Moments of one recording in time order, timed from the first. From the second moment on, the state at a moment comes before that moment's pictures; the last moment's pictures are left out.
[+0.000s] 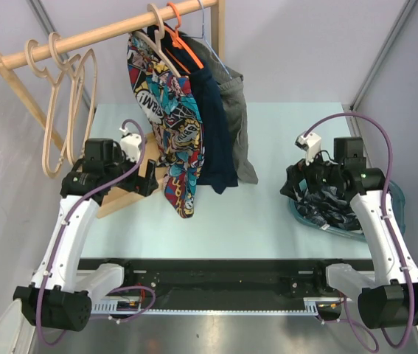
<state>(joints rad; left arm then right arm) -0.10 1.04 1.10 -0.88 0.33 0.19 0.07 1.07 1.10 -0.87 -0.61 -0.38</state>
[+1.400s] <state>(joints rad) -0.39 1.08 1.18 -0.84 0.44 0.45 -0.38 1.62 1.05 -0.80 -0.16 -0.83</state>
